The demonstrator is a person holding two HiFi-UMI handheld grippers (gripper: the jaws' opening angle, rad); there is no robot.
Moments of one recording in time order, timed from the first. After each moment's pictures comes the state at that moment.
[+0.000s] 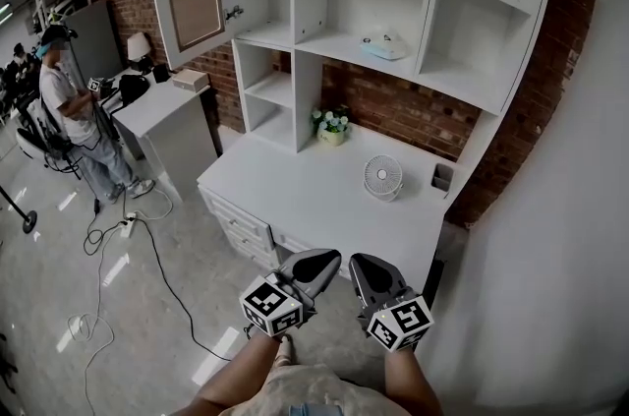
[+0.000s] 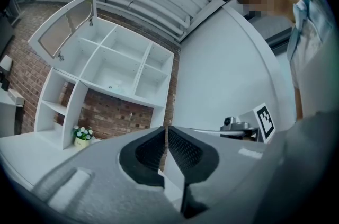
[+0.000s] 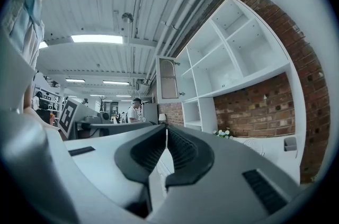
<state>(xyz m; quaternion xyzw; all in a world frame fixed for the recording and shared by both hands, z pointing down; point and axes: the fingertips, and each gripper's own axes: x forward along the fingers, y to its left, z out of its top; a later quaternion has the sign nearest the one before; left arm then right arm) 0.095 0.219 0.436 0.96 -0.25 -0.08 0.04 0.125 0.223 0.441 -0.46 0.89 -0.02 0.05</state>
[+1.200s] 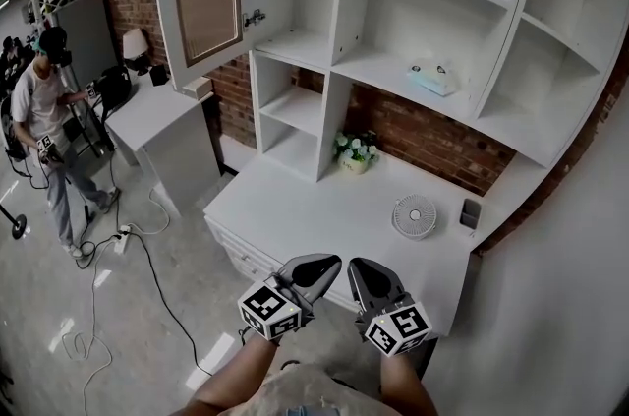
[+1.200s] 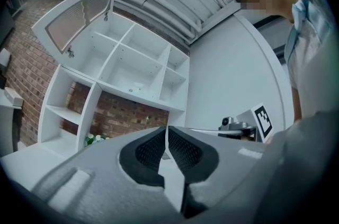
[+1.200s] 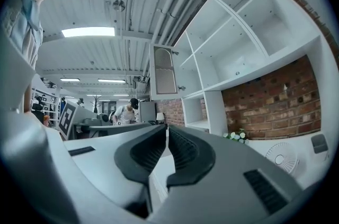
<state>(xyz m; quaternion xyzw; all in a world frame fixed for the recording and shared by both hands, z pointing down) -0.003 0.047 0.436 0.97 -0.24 -0.09 0.05 0.025 0.048 0.441 -0.46 0.88 -0.03 0.04</state>
